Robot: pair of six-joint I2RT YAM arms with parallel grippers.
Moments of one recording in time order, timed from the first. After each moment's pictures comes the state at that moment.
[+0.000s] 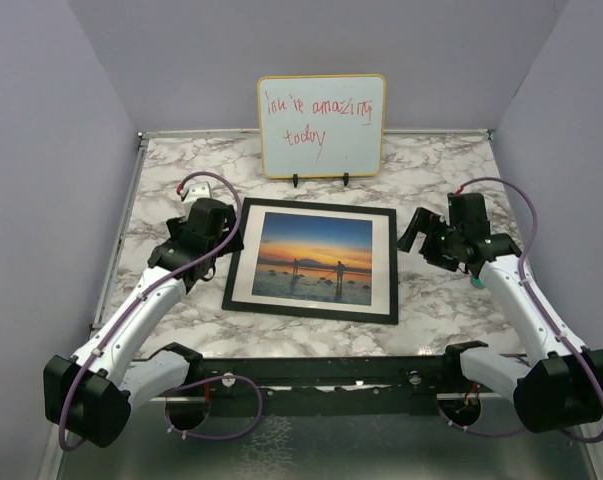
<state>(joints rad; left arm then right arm) -0.41 1.03 0.87 -0.59 -0.44 -0.48 0.15 1.10 0.89 -0.67 -0.14 0.50</state>
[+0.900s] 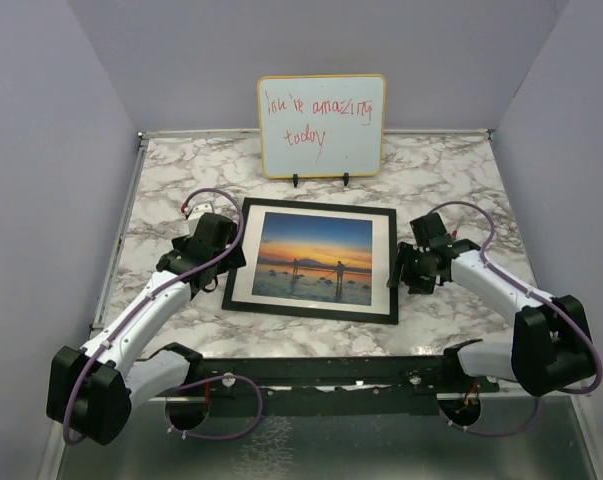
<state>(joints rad) -0.41 1.04 0.72 -0.58 -0.39 -0.57 0.28 1.28 0.69 -0.60 -0.09 0.56</state>
